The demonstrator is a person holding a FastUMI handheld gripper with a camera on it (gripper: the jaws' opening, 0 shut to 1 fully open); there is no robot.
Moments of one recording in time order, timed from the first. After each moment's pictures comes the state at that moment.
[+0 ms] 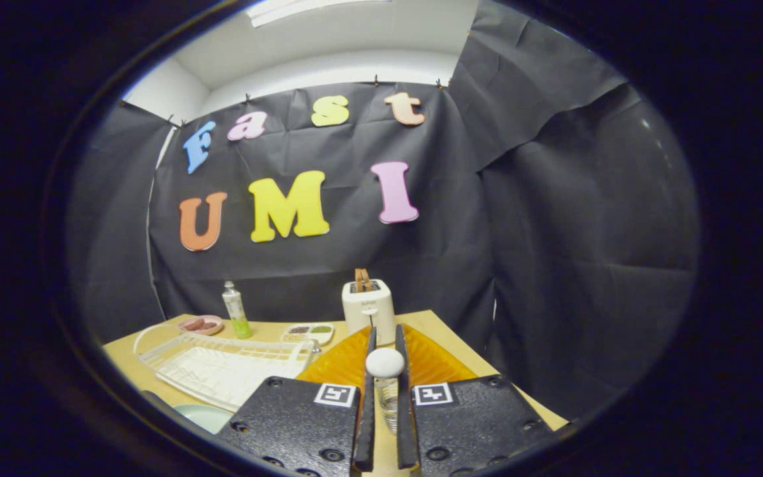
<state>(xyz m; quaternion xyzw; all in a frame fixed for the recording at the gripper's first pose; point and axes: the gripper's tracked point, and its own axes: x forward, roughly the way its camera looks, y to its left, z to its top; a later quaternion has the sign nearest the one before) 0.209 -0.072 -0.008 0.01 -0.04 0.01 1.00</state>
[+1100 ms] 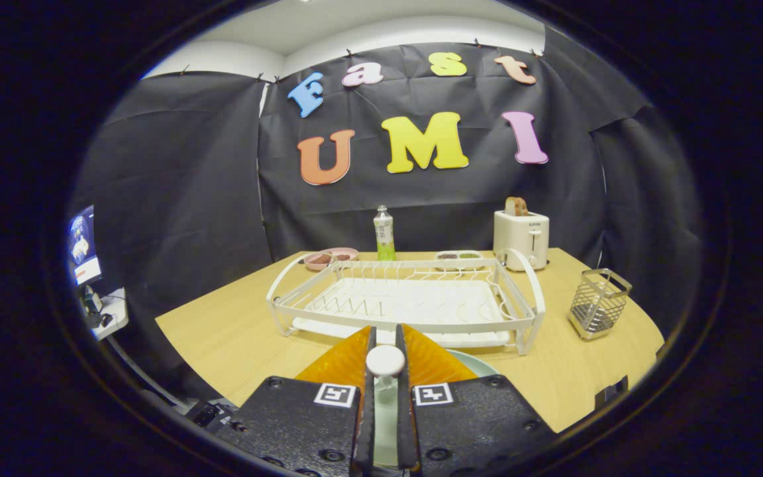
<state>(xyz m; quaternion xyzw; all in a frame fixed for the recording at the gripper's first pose) 0.137 0.176 -0.161 -0.05 0.11 0.18 0.98</state>
